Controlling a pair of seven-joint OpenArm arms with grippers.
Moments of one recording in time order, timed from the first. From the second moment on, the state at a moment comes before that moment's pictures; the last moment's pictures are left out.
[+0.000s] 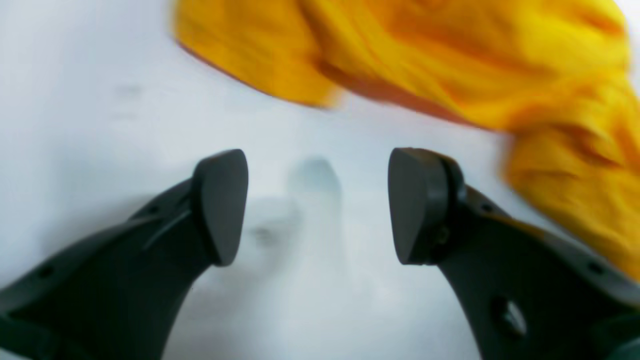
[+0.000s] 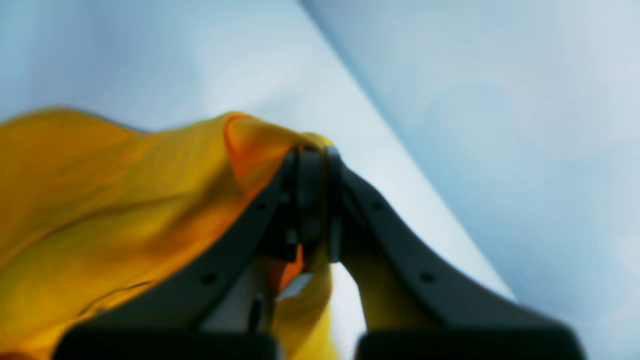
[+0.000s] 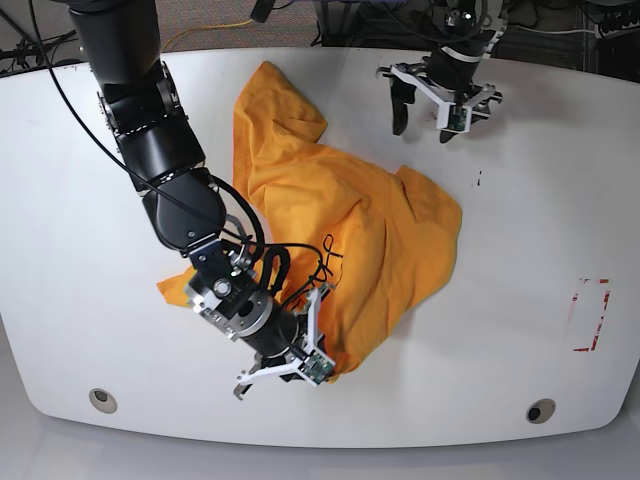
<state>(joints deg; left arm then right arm) 37.4 -5.2 6.2 111.5 -6.0 -5.2 17.9 32.2 12.3 -26.2 84.7 0.9 23.1 -30.6</state>
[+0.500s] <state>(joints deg) 30.3 -5.3 15.9 102.9 -5.8 -14.2 17.4 36.9 14.2 -18.6 92.8 1.2 23.3 -35.1</state>
